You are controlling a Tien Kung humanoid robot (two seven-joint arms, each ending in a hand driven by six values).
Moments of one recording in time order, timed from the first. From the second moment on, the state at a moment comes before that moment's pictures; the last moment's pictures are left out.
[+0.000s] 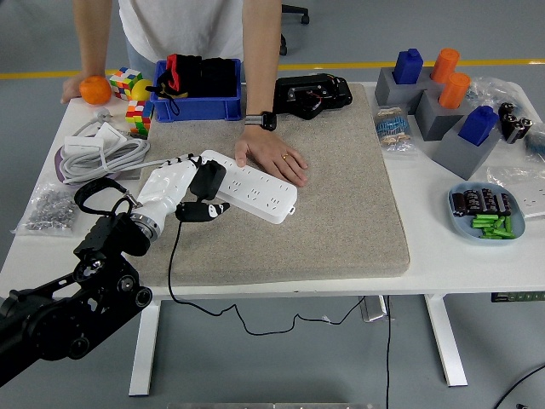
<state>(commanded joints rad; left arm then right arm) -0.48 0.26 -0.72 -1.23 1.88 0.31 0.34 0.12 -0.27 0.79 0.28 -0.78 -0.12 -0.09</state>
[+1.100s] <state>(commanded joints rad) -0.59 0.19 -0.62 -1.07 1.88 0.29 0.34 0.12 -0.28 0.78 0.29 -0.78 -0.12 -0.09</state>
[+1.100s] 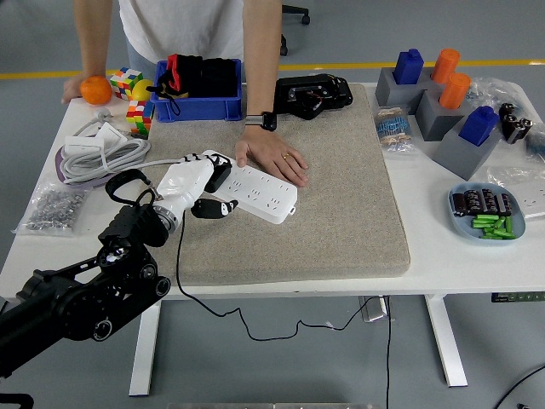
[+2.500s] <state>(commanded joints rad) -0.32 0.22 -1.27 -1.19 1.83 0.40 0.14 0.08 -0.30 0.84 0.30 -0.80 -0.11 -0.09</state>
